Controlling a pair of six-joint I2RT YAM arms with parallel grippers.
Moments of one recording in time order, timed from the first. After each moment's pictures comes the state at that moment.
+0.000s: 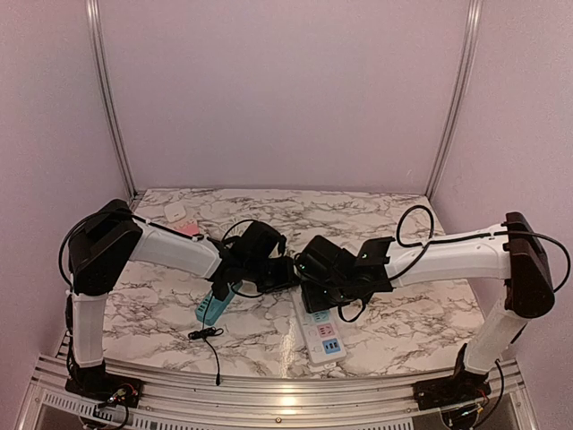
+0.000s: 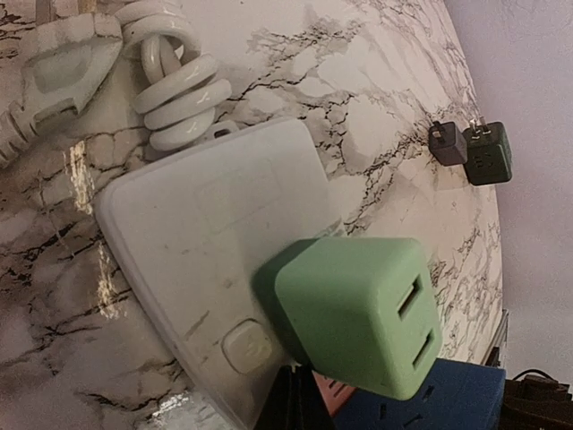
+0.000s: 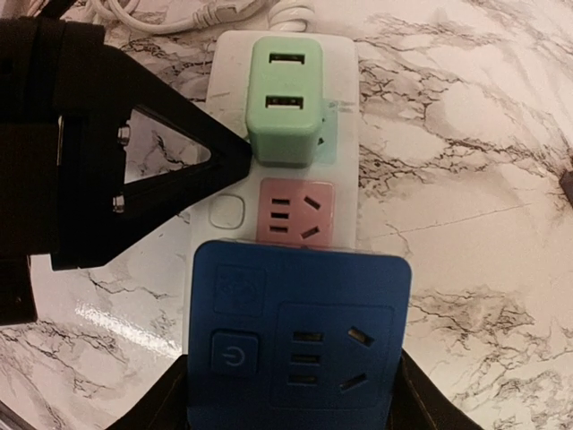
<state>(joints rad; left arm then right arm) -0.91 2.08 1.27 0.05 0.16 -0.90 1.08 1.67 1.13 -0.58 0.37 0.69</state>
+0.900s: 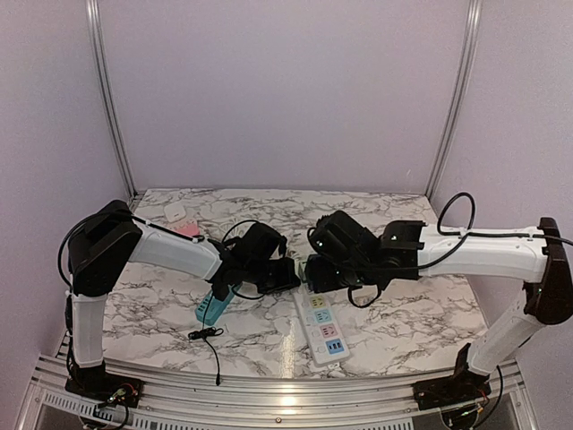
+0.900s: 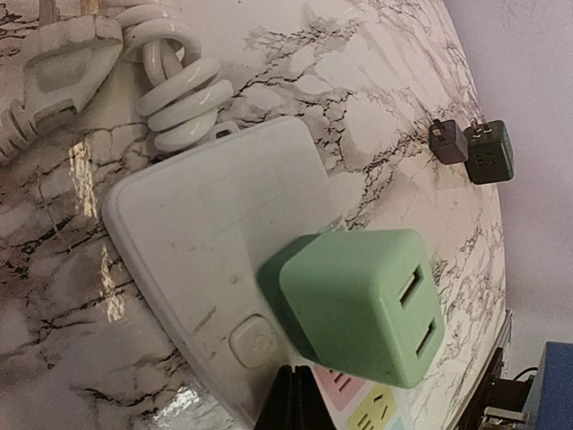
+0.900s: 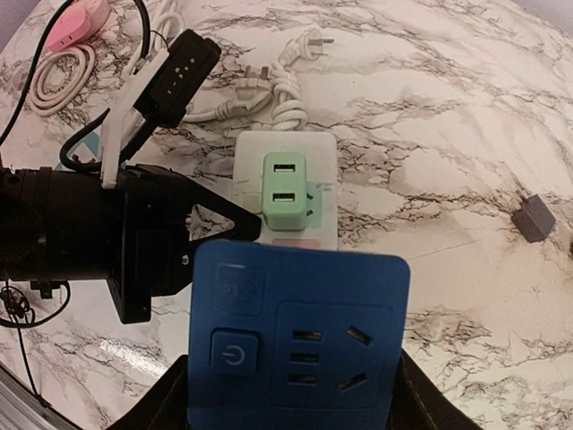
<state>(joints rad) -0.92 2.07 1.26 0.05 0.14 -0.90 1.08 1.53 1.18 -0.64 0.43 0.68</state>
